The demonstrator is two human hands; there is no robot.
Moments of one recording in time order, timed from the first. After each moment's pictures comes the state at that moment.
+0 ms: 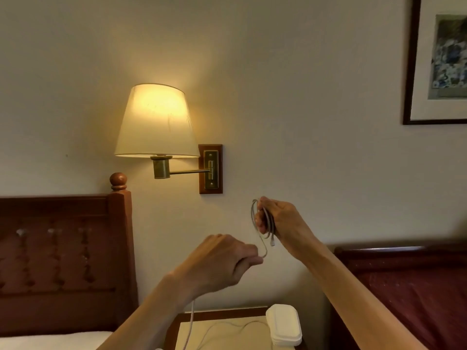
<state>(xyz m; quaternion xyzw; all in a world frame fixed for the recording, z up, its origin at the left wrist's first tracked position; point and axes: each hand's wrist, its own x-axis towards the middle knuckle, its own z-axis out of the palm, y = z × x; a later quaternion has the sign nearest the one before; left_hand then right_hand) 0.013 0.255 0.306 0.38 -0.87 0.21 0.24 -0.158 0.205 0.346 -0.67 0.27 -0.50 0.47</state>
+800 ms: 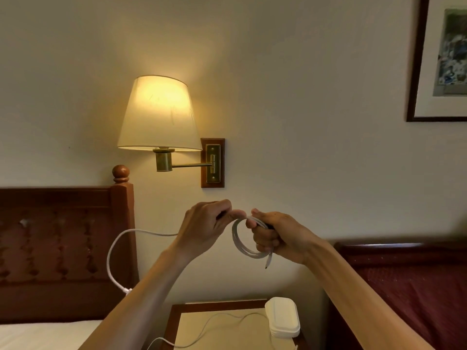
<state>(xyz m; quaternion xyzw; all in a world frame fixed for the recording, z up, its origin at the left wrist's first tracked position) 0.041 0.226 0.320 0.39 -0.77 0.19 0.47 -0.162 0.215 0.333 -0.67 0.21 -0.32 0.64</state>
